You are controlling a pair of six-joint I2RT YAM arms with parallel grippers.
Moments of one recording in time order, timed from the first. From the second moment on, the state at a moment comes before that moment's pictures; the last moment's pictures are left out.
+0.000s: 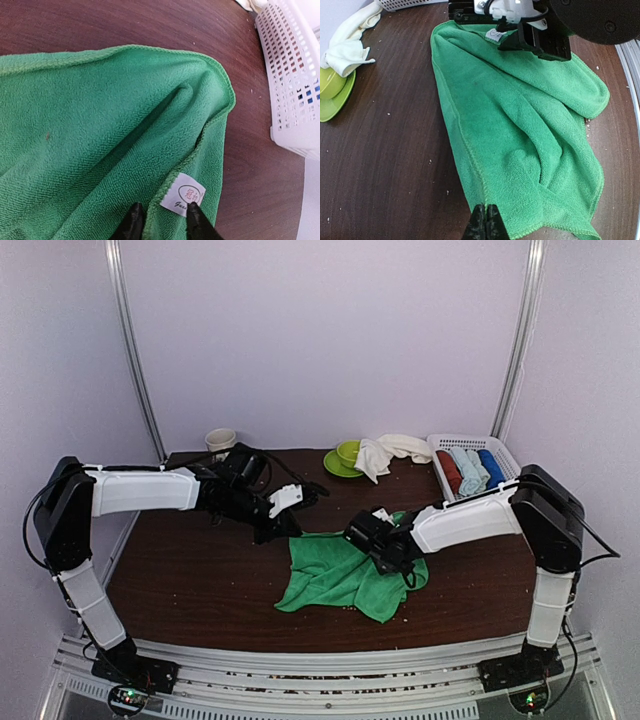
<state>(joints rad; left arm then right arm) -0.68 1.76 1.22 -0.34 0.45 0.61 0.92 1.92 1.16 -0.51 0.75 0.49</state>
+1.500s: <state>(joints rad) -0.29 1.21 1.16 -0.43 0.31 0.65 0.83 1.26 1.14 -0.36 0.58 0.18</state>
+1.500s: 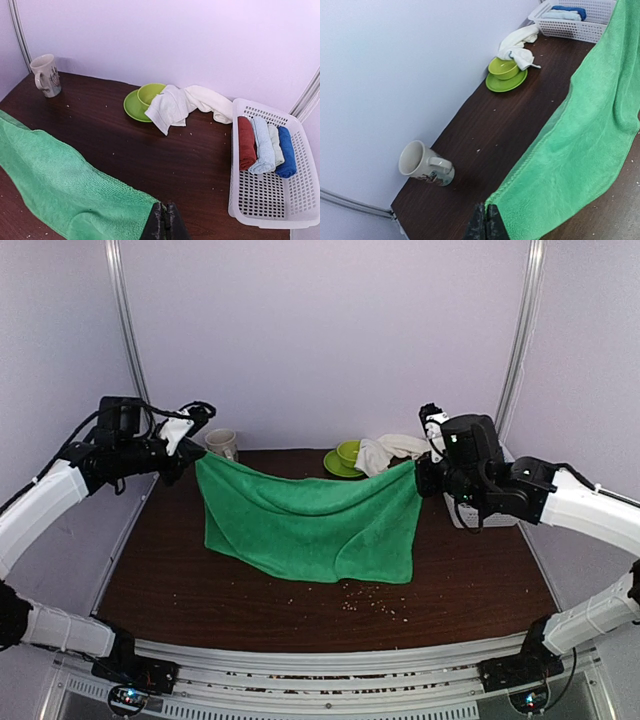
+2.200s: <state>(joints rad) -0.23 0.98 1.20 -0.64 0.13 0.65 0.84 1.10 1.13 -0.34 0.51 0.21</state>
